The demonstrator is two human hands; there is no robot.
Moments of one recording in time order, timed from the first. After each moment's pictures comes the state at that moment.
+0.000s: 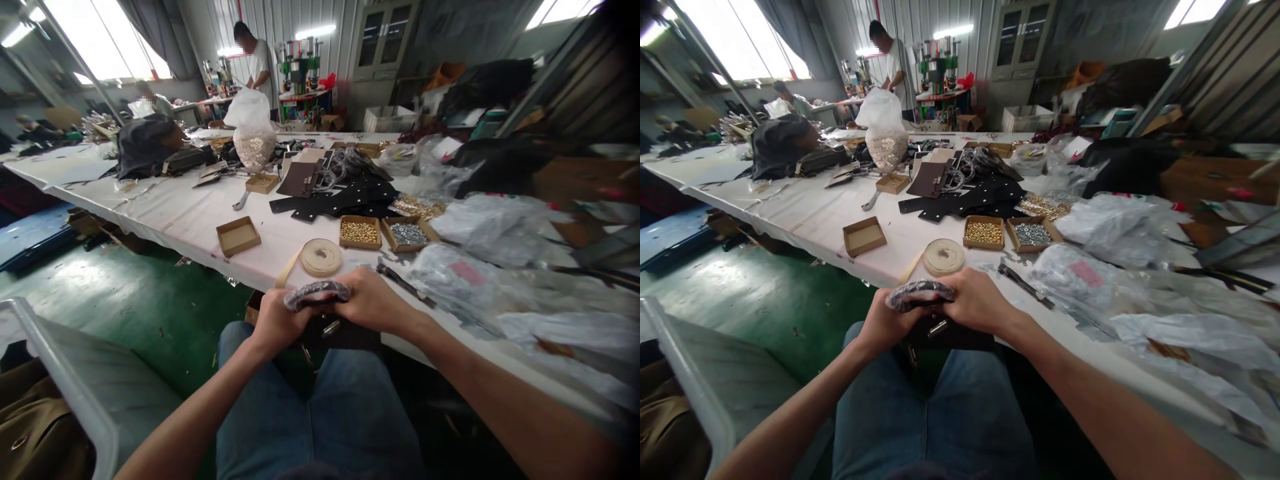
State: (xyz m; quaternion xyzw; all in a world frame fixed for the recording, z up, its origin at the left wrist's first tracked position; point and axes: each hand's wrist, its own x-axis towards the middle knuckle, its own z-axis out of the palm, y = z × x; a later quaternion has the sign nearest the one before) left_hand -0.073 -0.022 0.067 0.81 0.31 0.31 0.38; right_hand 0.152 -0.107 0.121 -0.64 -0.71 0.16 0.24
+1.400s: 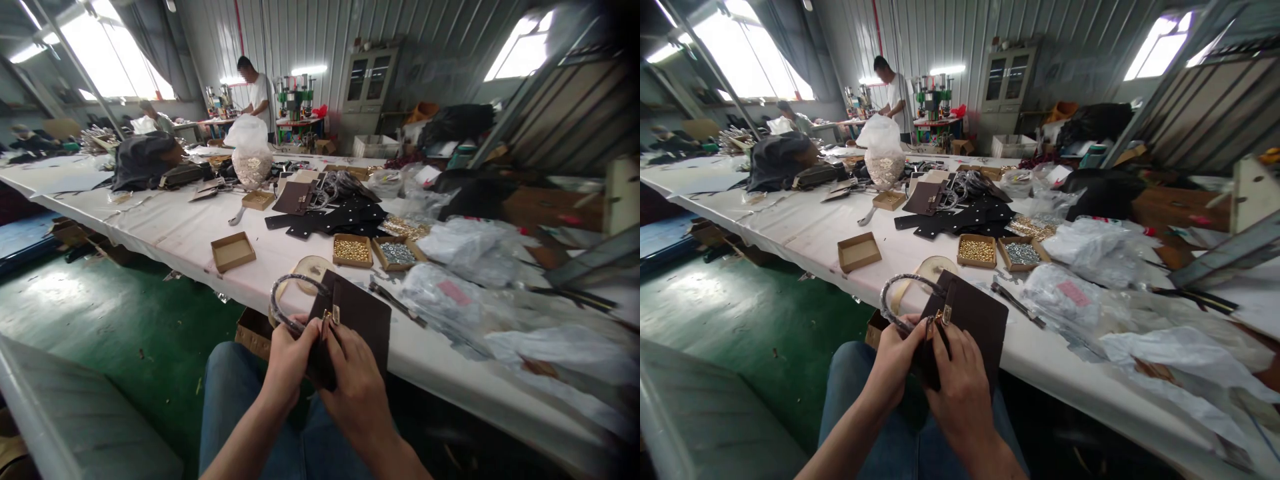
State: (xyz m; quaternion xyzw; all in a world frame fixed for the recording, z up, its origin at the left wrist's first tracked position) left_hand -0.042 -0.072 0.055 0.45 0.38 0.37 0.72; right_hand 0.068 -0.187 0.019 -0.67 -0.63 -0.13 0.36
